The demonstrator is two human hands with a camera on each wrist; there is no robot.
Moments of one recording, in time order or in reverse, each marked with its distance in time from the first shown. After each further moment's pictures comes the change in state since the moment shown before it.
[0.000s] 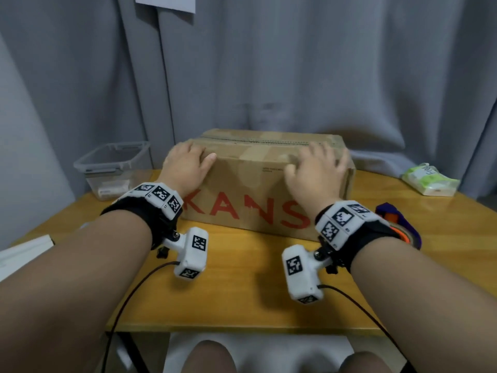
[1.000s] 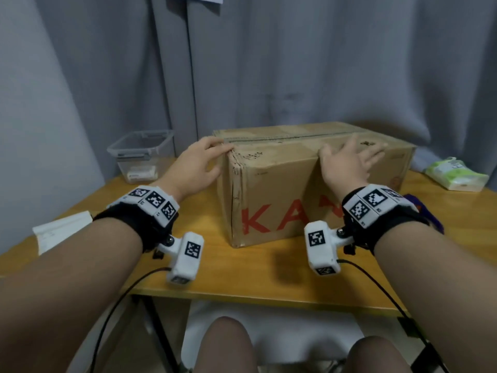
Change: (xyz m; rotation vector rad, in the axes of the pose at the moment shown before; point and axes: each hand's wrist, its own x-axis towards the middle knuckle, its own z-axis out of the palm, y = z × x) left_hand -0.062 -0.016 -0.032 -0.180 0.012 0.259; right_hand -0.002 -0.001 -0.006 0.459 -0.131 0.449
